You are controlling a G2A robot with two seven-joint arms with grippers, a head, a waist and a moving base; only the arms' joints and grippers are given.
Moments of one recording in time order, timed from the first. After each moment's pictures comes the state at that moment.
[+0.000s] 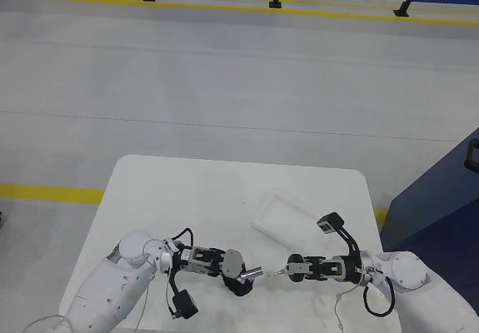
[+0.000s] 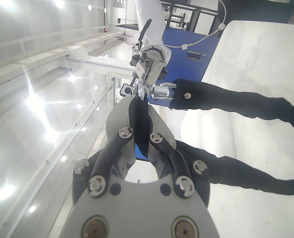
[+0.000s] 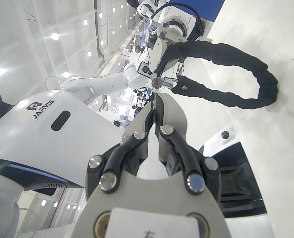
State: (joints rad) left arm 0.96 -1.19 -0.93 -1.19 2.46 0.20 1.42; right arm -1.23 -0.76 1.05 -1.52 0.72 -0.57 1.17
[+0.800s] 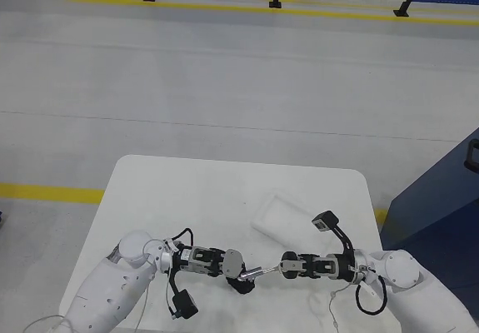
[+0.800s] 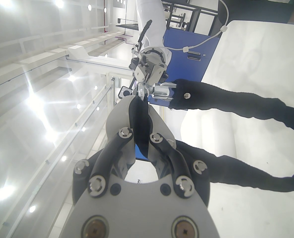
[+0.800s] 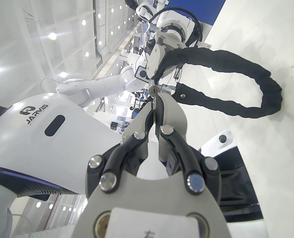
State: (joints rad) left arm 0.96 -1.19 -0.93 -1.19 2.46 0.20 1.42; right arm -1.22 -0.80 1.05 -1.52 0.66 -0.57 1.13
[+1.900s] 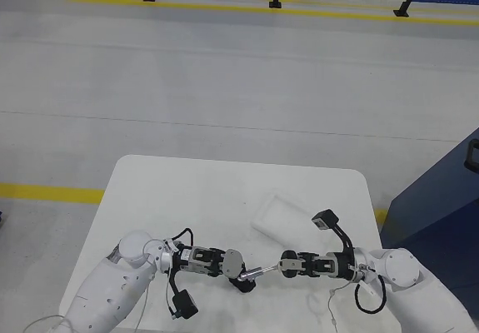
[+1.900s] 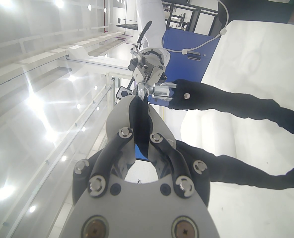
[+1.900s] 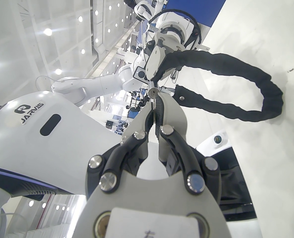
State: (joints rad) left arm 0.96 -1.19 -0.93 -1.19 2.46 0.20 1.42; right arm -1.23 -0.83 1.10 -1.53 0.62 -0.56 1.15
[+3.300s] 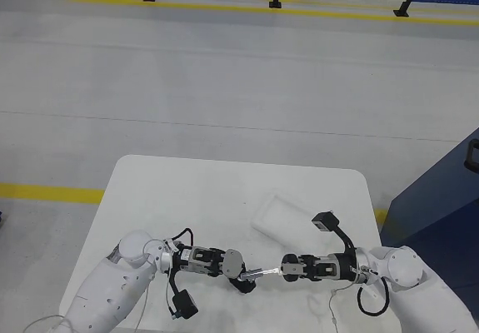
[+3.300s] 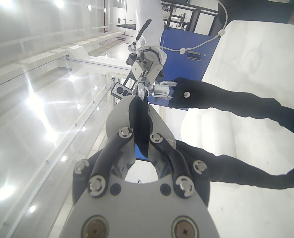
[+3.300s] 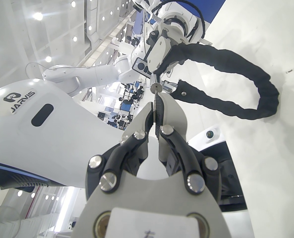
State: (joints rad) left arm 0.96 -1.19 -0.93 -1.19 2.46 0.20 1.42; right arm -1.26 -0.84 1.16 -1.56 0.56 -0.57 1.21
